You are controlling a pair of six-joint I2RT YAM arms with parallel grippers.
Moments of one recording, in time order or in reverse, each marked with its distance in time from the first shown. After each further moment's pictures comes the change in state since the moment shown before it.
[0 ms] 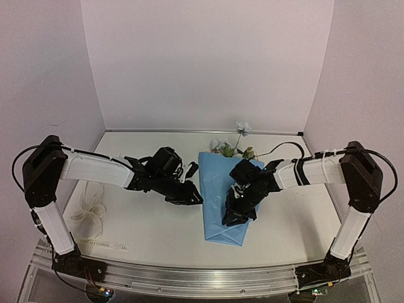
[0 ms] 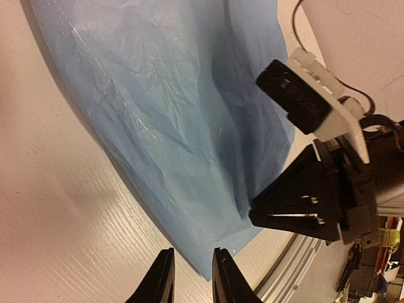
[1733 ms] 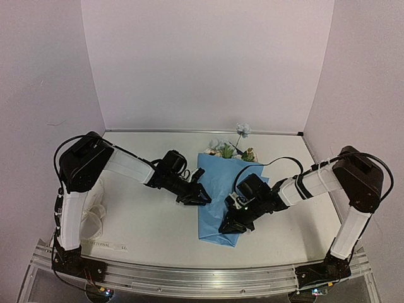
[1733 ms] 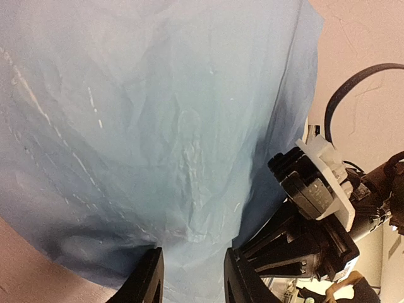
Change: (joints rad) left arm 0.140 0.371 0.174 0.183 0.389 -0.054; right arm 0.008 0.005 -0.279 0.465 -0.121 -0.036
